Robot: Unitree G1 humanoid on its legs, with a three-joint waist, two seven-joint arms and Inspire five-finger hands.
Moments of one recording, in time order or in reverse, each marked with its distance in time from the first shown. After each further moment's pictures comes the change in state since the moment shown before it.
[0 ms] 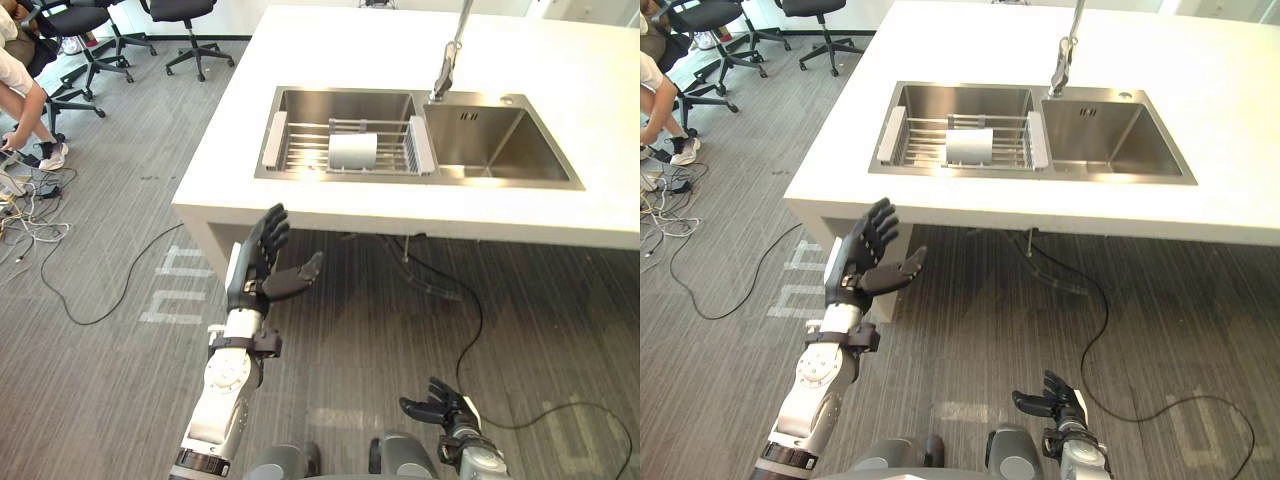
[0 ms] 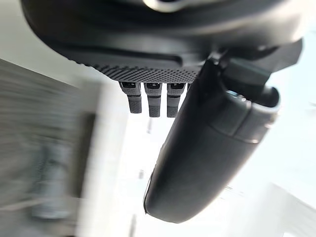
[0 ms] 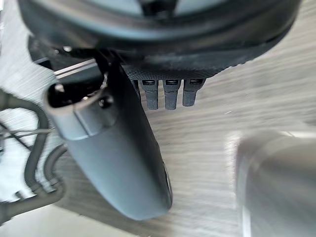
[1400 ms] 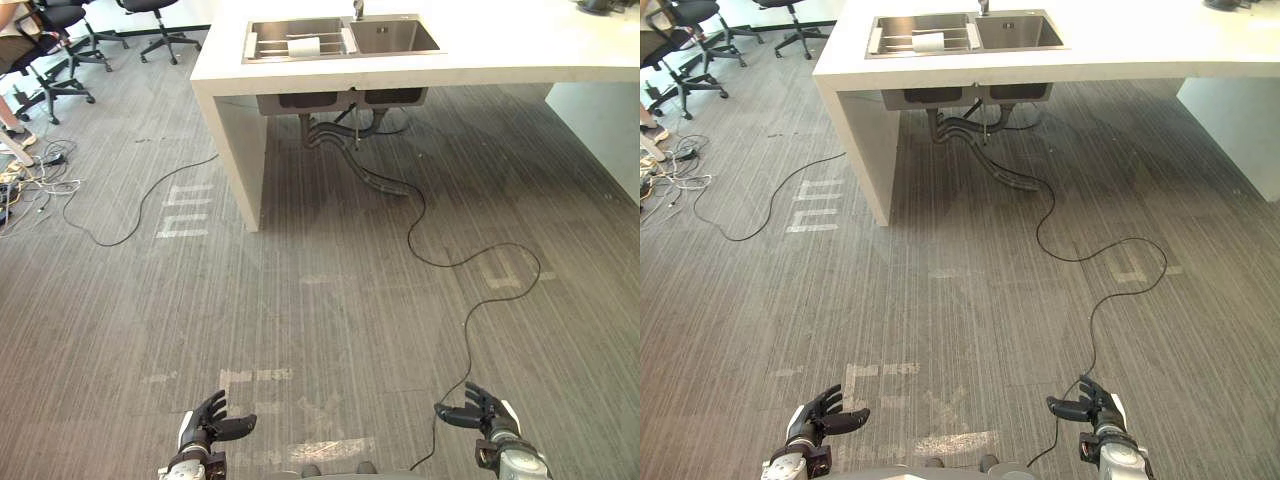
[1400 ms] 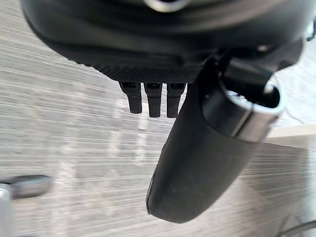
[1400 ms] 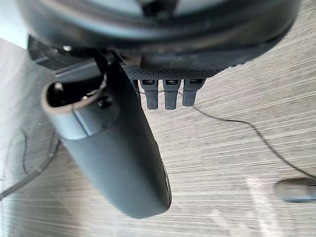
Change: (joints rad) left arm 0.128 0.043 0.306 1.020 0.025 0.063 -0.104; right arm -0.030 -0.173 -0.074 0.058 0.027 -0.005 0.016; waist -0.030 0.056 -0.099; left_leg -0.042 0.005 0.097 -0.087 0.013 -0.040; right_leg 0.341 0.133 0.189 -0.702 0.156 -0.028
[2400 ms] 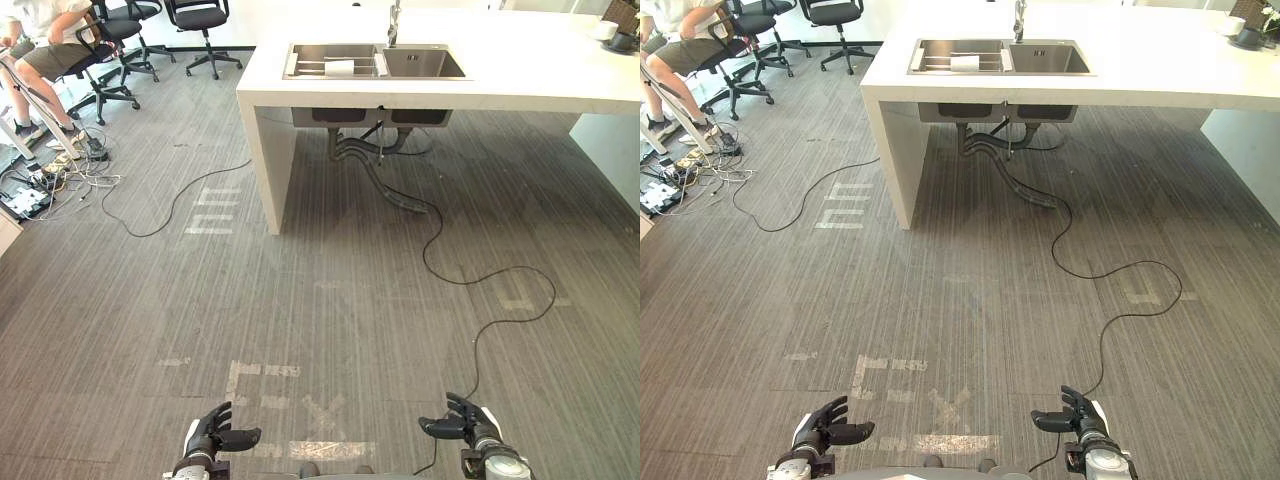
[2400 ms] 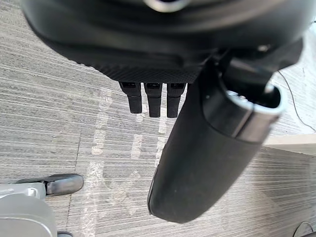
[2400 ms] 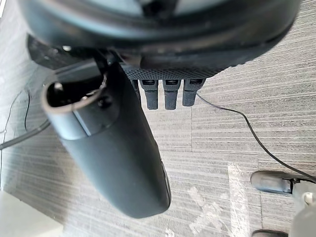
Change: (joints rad) left arm -0.010 0.010 -0.027 0.120 0.071 0.001 -0.005; right arm 0.008 0.020 0.054 0.077 -0.068 -0.004 0.013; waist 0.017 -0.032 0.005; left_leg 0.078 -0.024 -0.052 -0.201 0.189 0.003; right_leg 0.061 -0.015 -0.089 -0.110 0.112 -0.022
